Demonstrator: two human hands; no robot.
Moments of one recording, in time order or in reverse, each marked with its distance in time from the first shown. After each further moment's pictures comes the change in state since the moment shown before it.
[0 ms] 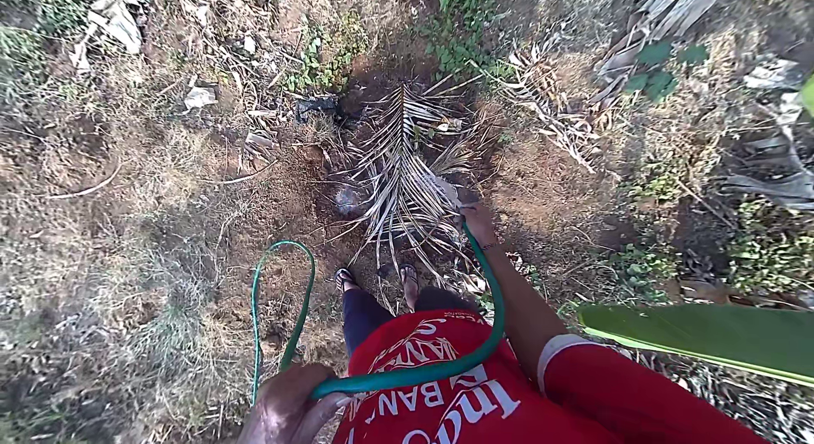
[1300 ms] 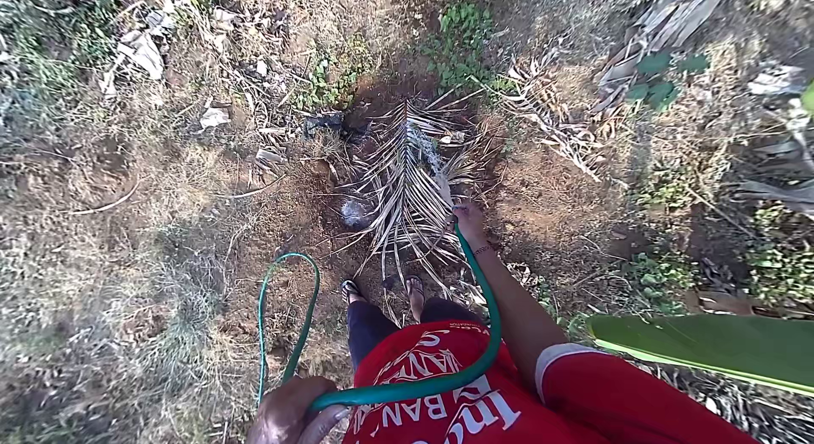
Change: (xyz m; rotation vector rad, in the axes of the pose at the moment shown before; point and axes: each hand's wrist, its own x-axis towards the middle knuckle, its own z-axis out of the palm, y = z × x) left_hand -0.006 0.000 -0.008 -0.022 -0.036 -0.057; right_hand -0.001 -0.030 0.023 0.145 0.047 -0.060
